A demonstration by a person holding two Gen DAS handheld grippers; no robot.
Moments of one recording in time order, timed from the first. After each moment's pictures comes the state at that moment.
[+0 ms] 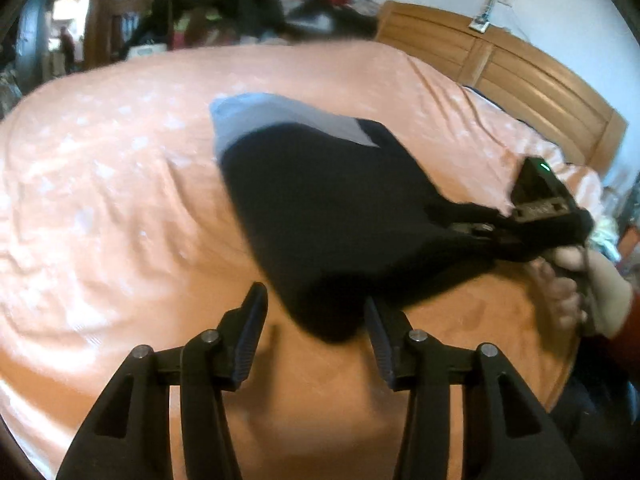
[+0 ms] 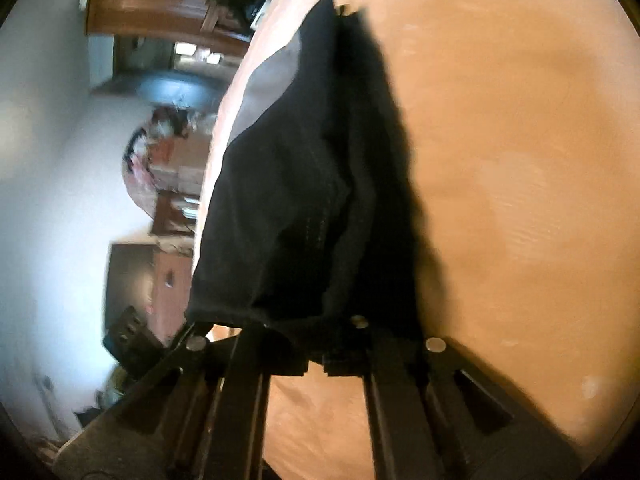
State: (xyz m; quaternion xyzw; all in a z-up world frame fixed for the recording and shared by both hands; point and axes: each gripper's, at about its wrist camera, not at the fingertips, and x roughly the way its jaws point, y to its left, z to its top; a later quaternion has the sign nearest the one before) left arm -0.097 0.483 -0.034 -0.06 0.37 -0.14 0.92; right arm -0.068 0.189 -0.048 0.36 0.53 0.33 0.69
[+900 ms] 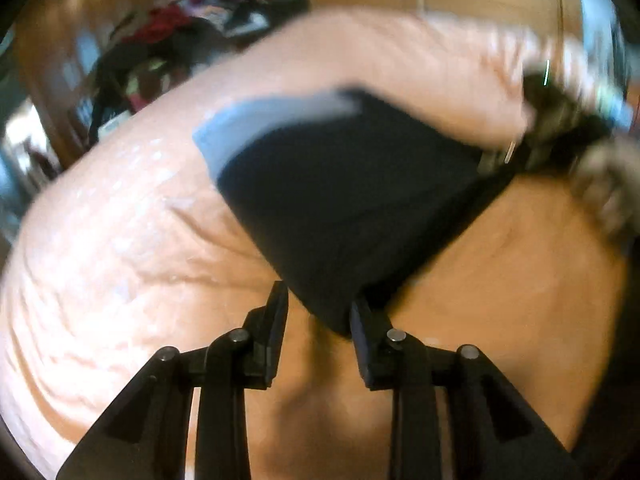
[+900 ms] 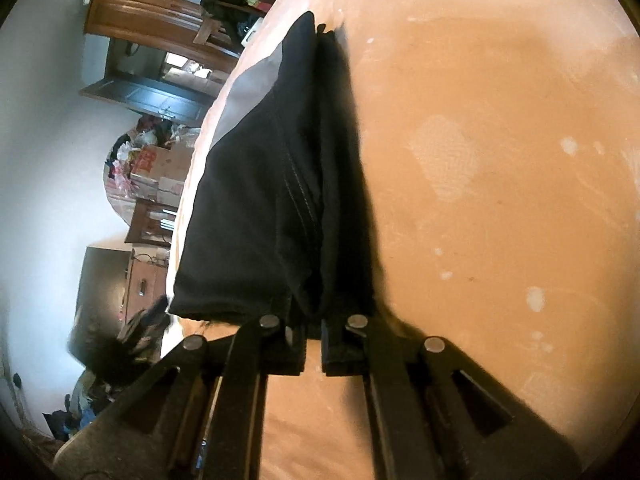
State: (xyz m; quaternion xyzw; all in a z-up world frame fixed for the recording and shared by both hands) left arm -0.114 0.473 -0.017 0.12 0.36 -0.16 0.91; right arm -0.095 0.169 -0.054 0.33 0.50 0.30 0.74
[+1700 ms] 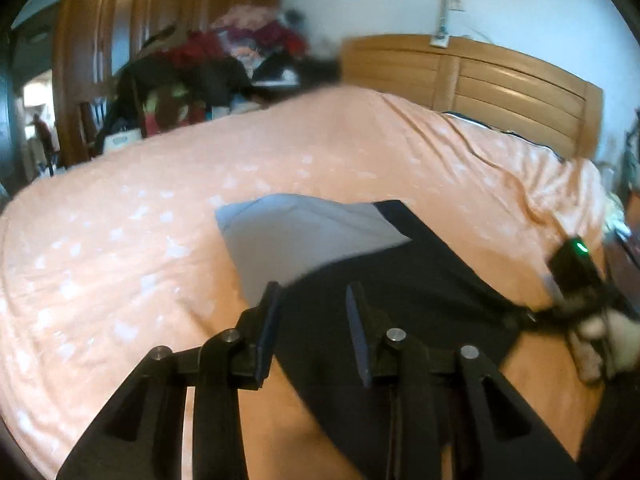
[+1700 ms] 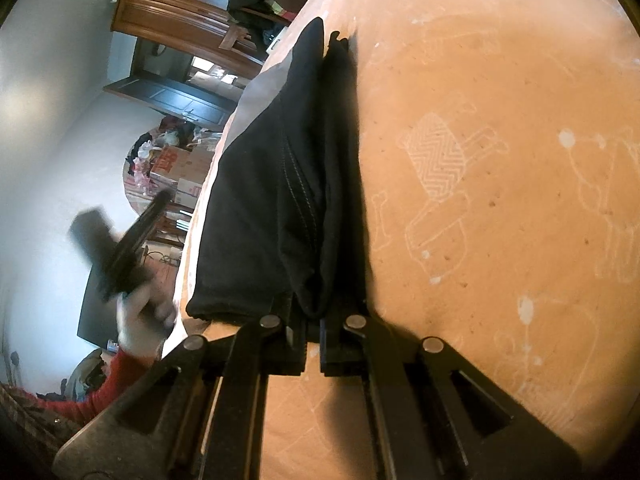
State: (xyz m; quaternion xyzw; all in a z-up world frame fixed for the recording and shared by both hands) left arm 0.016 0.518 0.044 0.03 0.28 -0.17 0.94; right arm -0.110 0.161 -0.063 0.33 0.46 0.33 0.75
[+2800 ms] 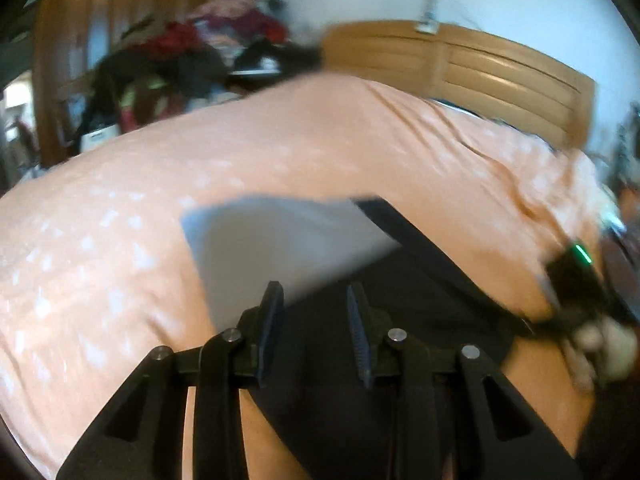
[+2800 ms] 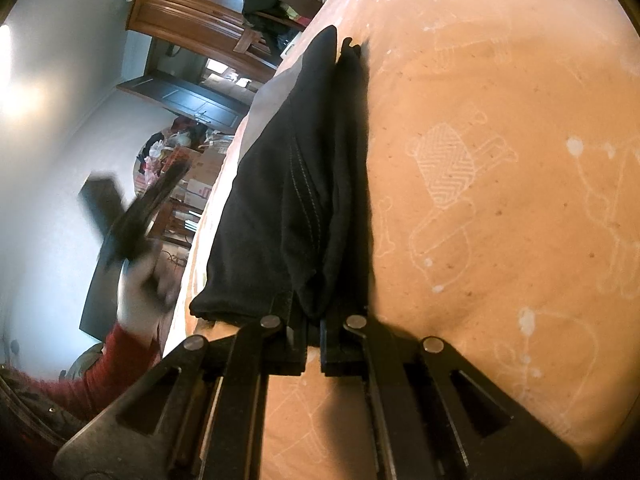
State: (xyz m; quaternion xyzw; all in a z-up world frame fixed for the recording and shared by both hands) left arm 0.058 0.500 0.059 0.03 0.30 -0.19 0.94; right arm -0.114 0.156 -0.062 0.33 0.44 0.35 0.76
